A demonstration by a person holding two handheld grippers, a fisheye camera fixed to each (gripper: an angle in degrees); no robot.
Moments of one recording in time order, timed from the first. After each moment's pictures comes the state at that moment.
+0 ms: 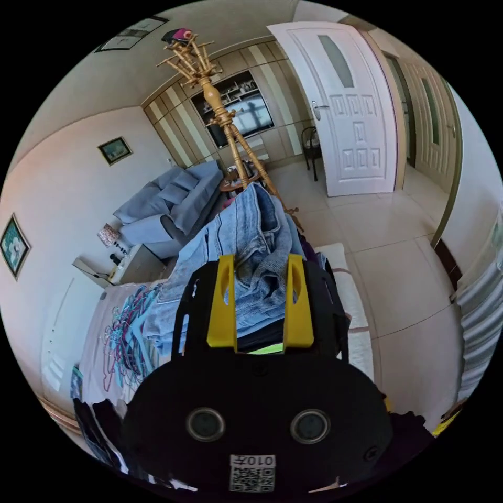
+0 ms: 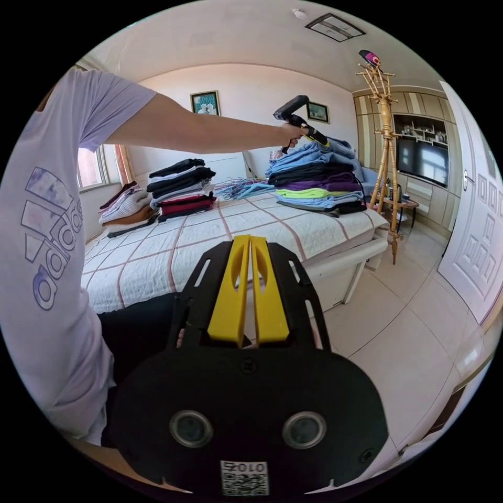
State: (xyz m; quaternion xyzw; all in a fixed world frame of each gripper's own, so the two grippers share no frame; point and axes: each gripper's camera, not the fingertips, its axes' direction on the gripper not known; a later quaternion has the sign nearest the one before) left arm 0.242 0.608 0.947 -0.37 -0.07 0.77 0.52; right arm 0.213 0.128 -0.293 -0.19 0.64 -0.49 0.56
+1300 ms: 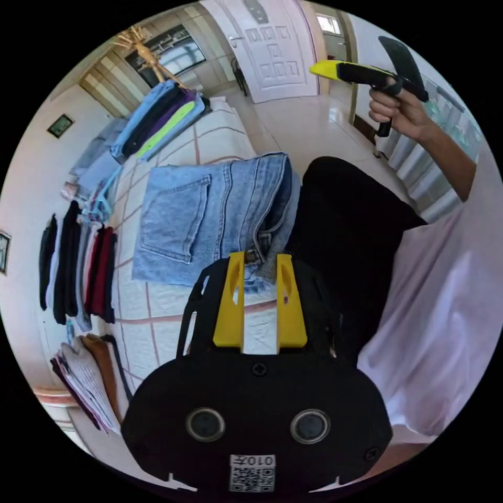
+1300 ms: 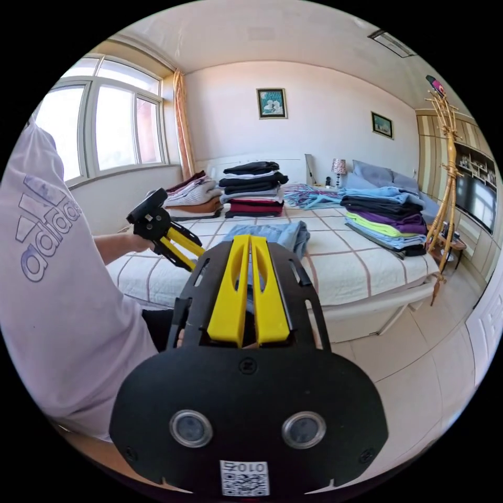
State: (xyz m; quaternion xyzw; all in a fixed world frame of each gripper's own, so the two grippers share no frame) left arm 0.031 0.506 0.386 -0.51 -0.14 0.77 0.37; right arm 0.255 0.193 -0.226 -0.33 0.54 -0.51 0.58
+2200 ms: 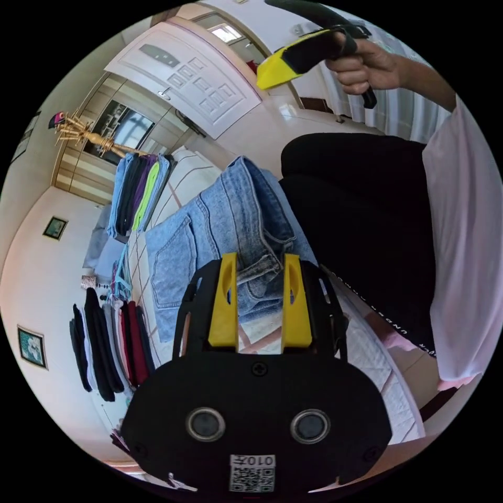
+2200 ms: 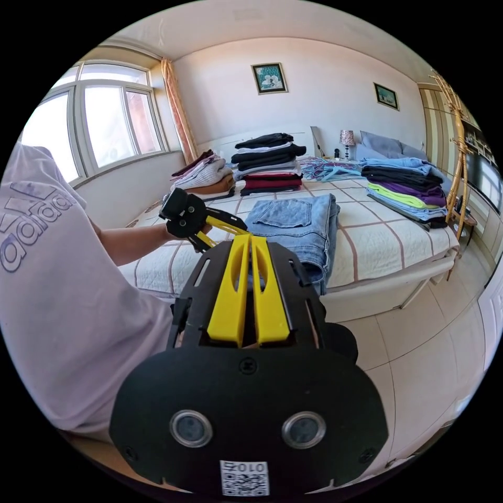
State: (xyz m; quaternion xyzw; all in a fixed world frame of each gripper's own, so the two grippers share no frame) left arm -0.047 0.555 0.299 -0.44 0.02 0.87 0.20; right arm 0.282 0.189 -0.182 -0.36 0.57 -0.44 0.59
